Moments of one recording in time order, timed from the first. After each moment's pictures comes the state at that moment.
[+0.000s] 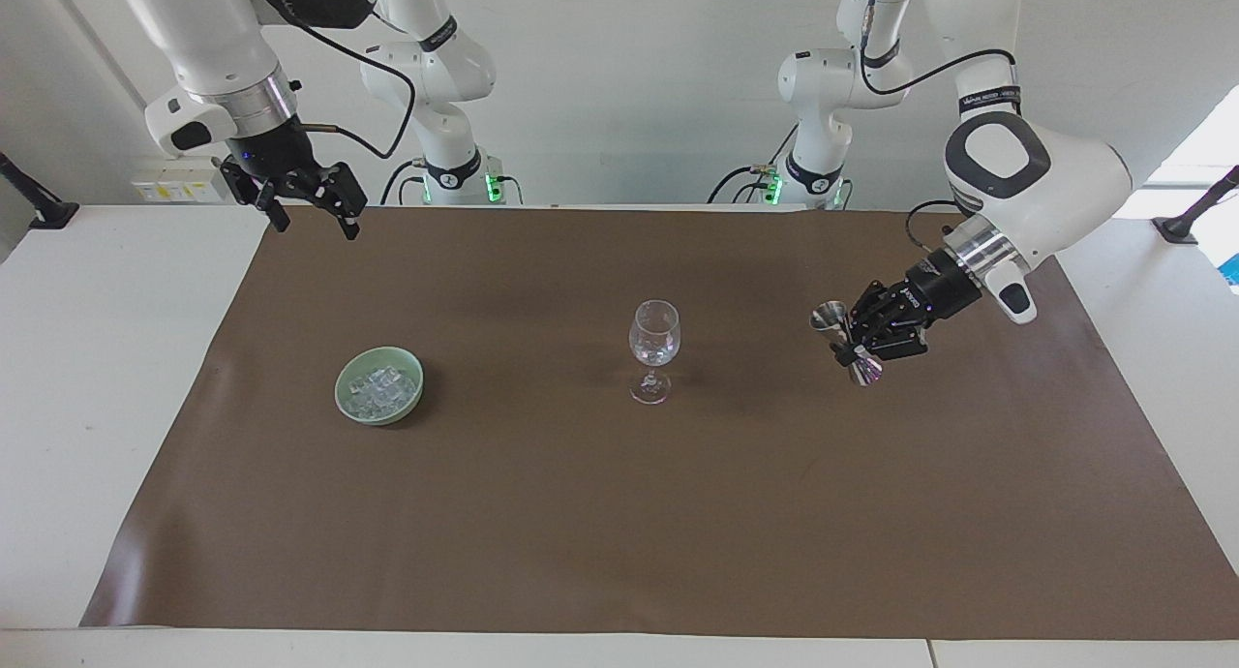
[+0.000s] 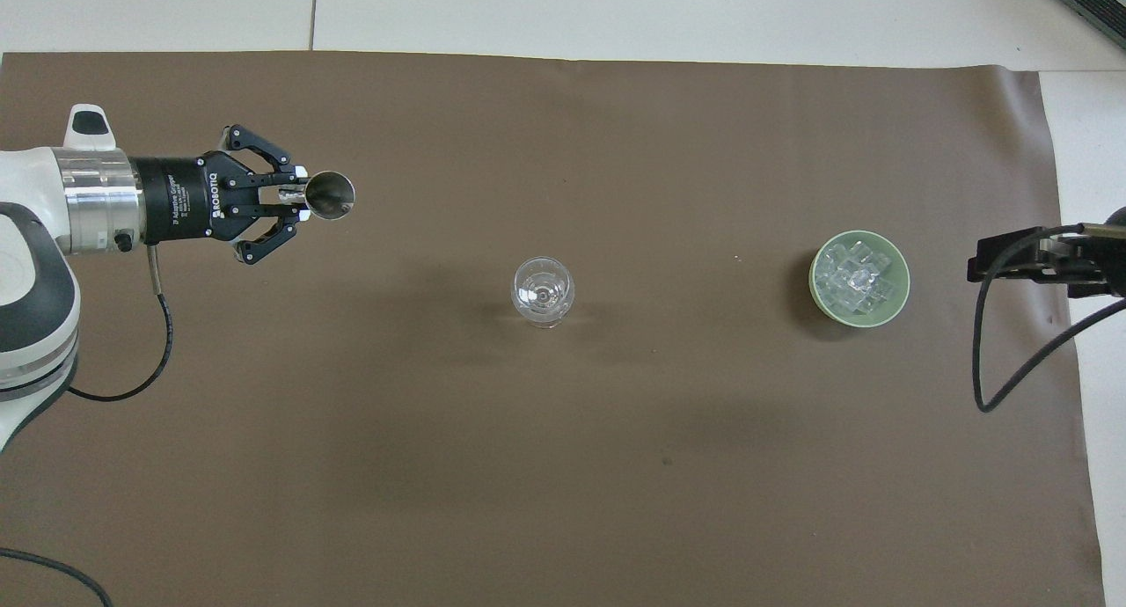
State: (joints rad) left arm -0.08 0.09 0.01 -1.91 -0.98 2.11 -0.95; right arm 0.02 -0.08 -0.05 -1.68 0.01 1.63 0.14
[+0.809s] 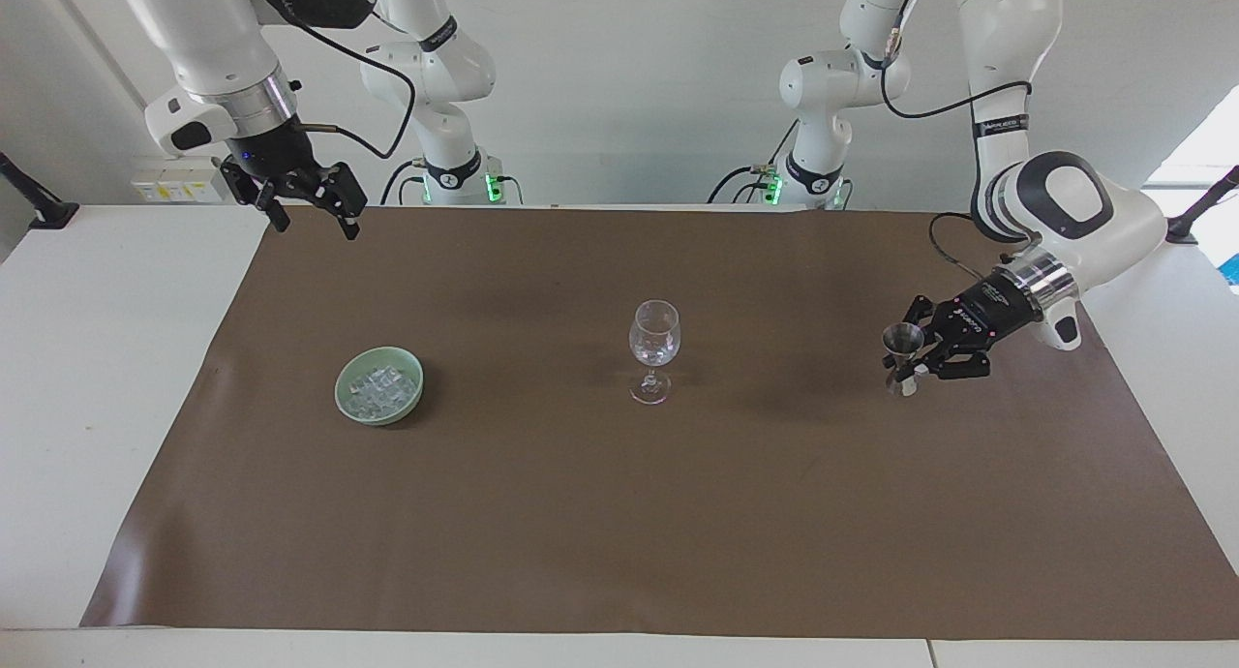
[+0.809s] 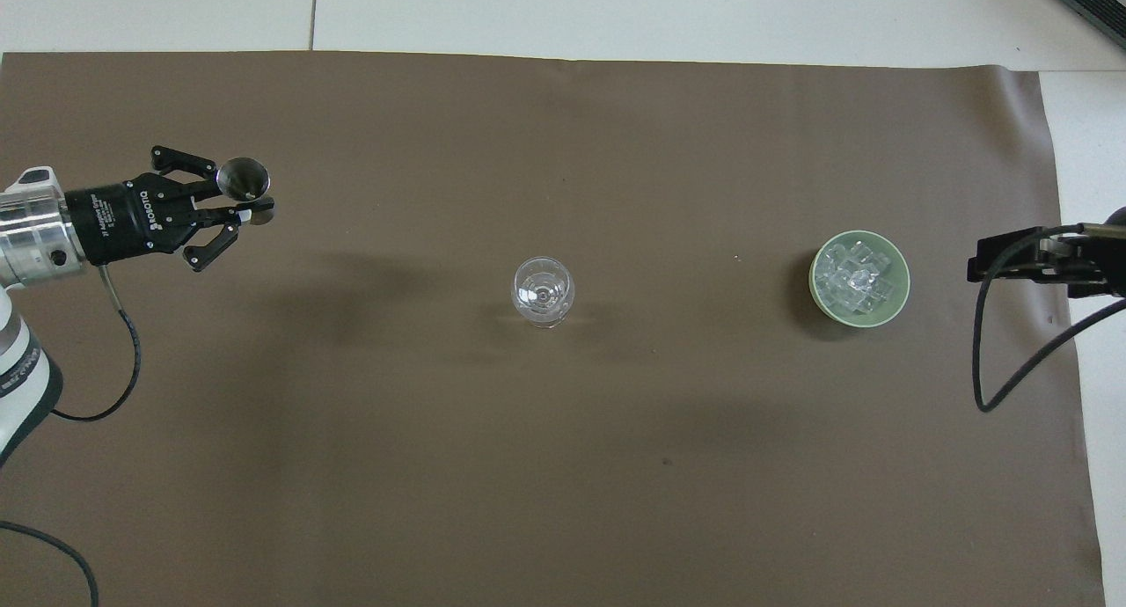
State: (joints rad) left arm 0.11 0.16 0.02 -2.00 -1.31 1.99 -0.95; right arm 0.02 -0.08 -0.05 -1.68 0.01 1.63 0.14
